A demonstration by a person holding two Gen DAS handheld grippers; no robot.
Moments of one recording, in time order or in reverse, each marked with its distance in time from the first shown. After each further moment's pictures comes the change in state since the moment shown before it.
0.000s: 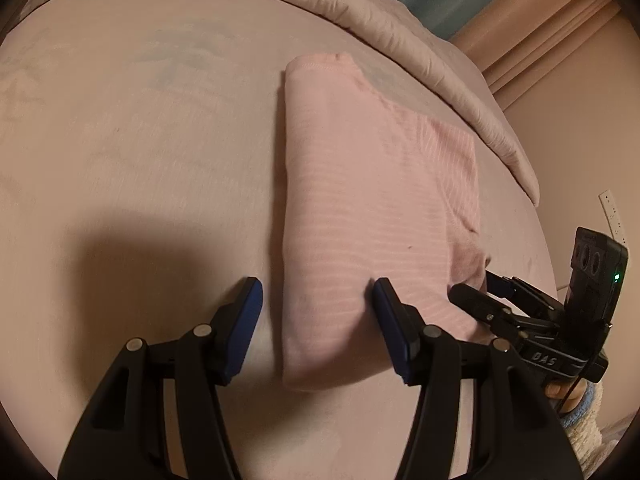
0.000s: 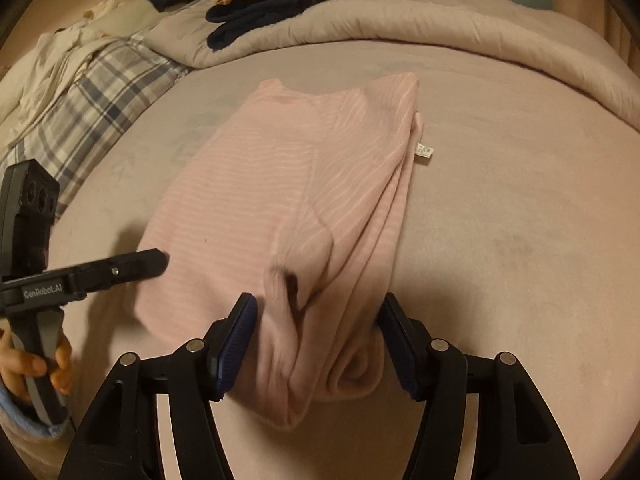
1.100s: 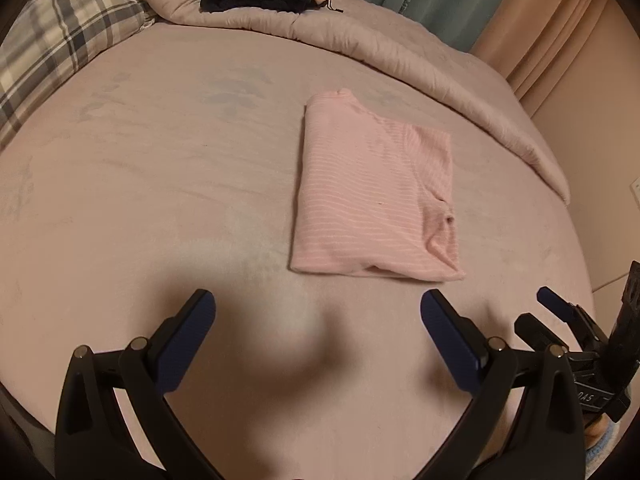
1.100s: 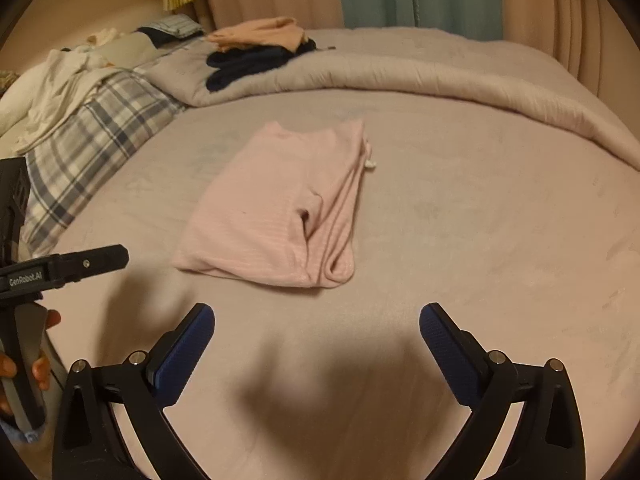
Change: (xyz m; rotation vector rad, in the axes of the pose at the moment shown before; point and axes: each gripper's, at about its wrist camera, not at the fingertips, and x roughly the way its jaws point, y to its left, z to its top) left arm -0.094 -0.051 -0.051 0.026 -0.100 0.213; right arm -0.084 0.017 -0.040 0.043 -0.162 -0.100
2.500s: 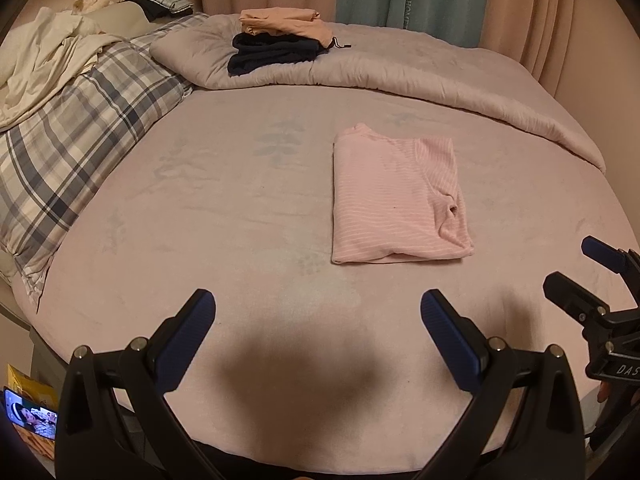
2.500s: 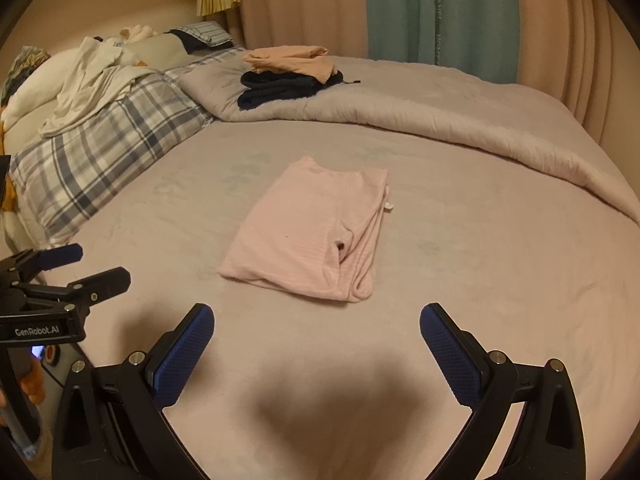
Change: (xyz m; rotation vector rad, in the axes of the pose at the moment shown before) left arm -0.078 -0.051 -0.035 0.167 -0.127 0.291; right arm -0.057 0.032 0.002 -0.096 -0.063 -0.014
